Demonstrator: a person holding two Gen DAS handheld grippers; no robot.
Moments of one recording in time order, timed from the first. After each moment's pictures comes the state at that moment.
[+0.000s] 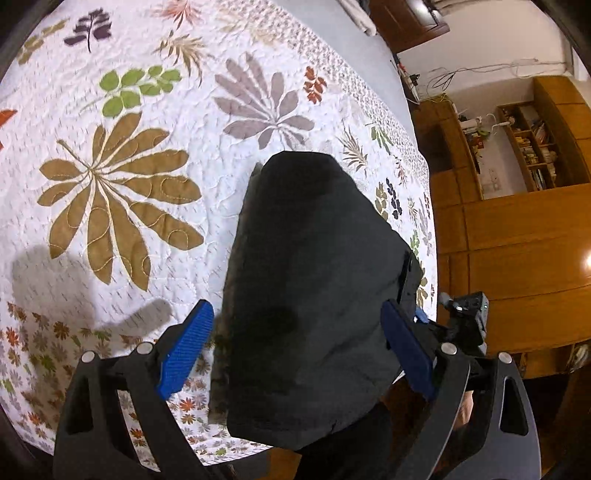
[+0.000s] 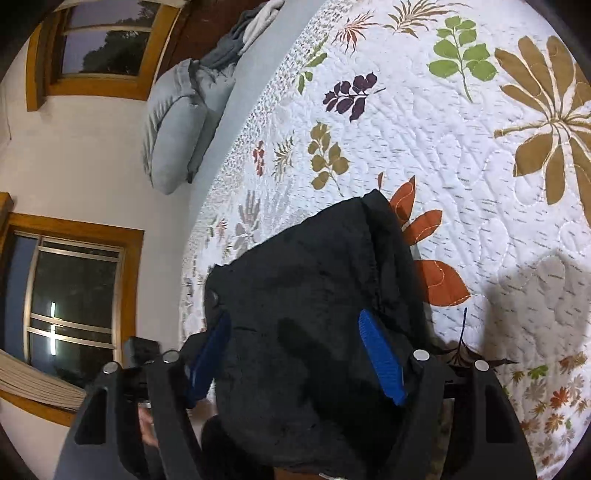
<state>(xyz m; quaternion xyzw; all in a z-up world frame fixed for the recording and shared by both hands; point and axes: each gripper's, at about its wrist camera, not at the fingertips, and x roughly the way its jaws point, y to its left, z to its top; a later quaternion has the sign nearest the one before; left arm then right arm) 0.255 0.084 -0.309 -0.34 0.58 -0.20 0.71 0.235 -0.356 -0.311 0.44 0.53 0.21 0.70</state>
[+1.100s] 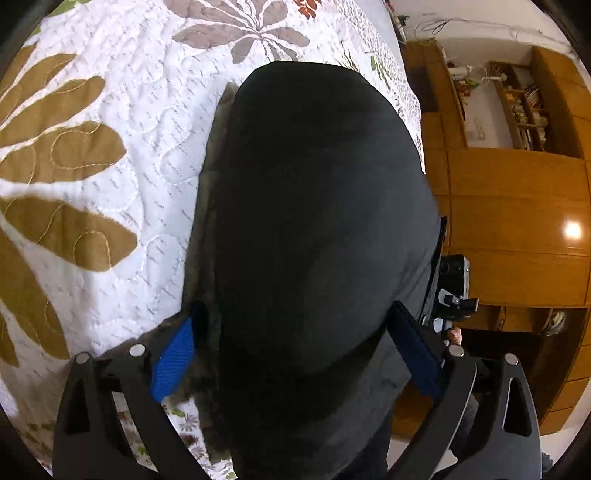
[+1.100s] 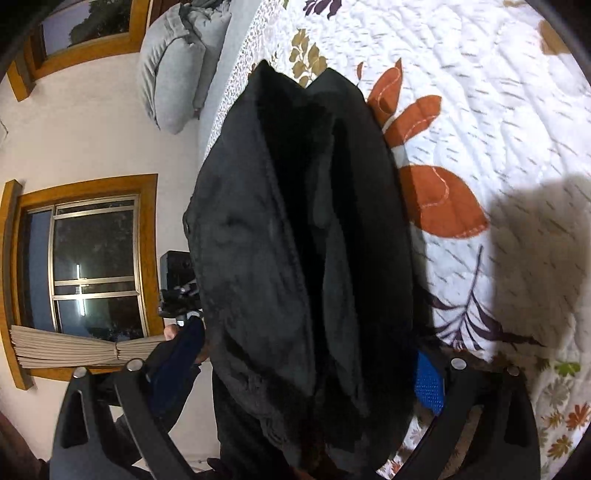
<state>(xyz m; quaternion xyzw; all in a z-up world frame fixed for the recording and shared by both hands) 0.301 0.030 -0.379 -0.32 0.65 -0.29 0.62 0.227 -0.344 -0.373 0.43 0.62 0.29 0.59</state>
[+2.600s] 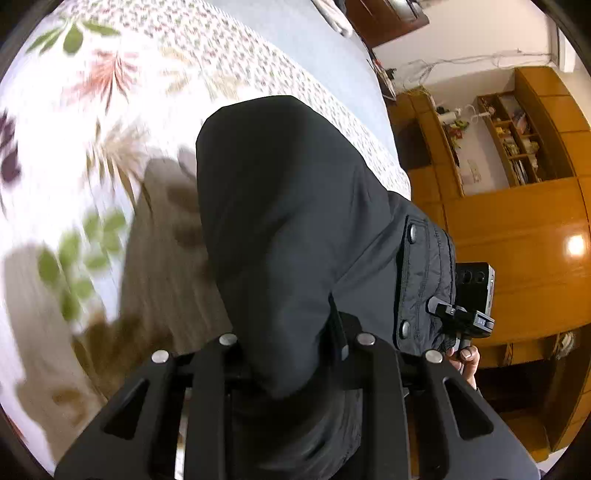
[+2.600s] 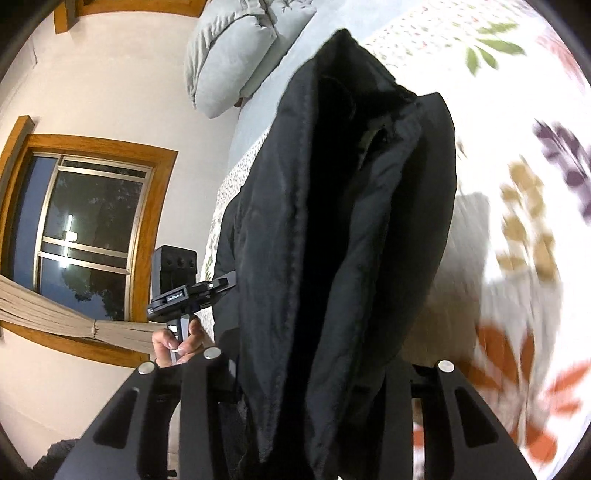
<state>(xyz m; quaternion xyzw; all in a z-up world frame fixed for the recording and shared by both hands) 0.417 0.106 -0.297 -0.33 0.57 -0.25 0.71 0.395 -0.228 -0.279 0.34 0.58 0.34 0.65</state>
